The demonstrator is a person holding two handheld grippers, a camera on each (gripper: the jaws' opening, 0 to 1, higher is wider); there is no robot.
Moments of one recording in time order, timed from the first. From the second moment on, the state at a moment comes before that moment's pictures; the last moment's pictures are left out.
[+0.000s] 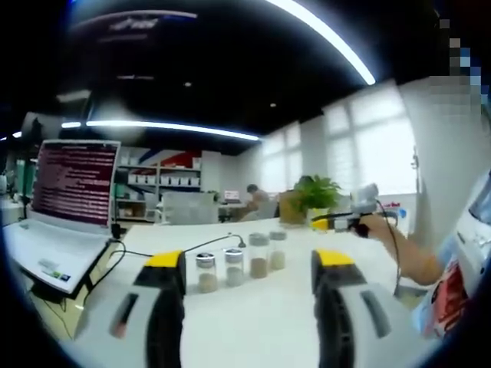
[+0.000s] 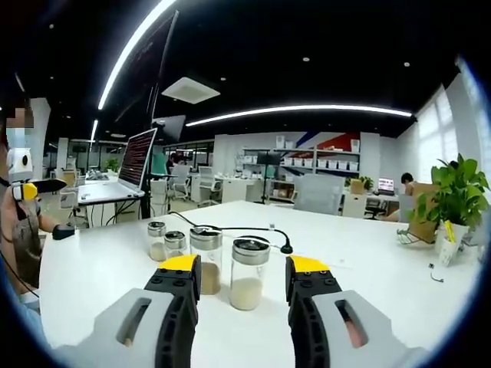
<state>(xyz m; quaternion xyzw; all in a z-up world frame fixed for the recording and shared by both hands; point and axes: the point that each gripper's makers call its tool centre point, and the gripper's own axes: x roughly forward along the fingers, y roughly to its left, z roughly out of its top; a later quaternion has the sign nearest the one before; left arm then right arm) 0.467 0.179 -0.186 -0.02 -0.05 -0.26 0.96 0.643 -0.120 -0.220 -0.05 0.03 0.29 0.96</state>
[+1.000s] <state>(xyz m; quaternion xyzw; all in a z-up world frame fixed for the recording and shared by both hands) 0.466 0.180 -0.185 -0.02 -0.05 -0.26 0.96 0.673 -0.098 -0.229 -0.04 0.05 0.29 0.95</state>
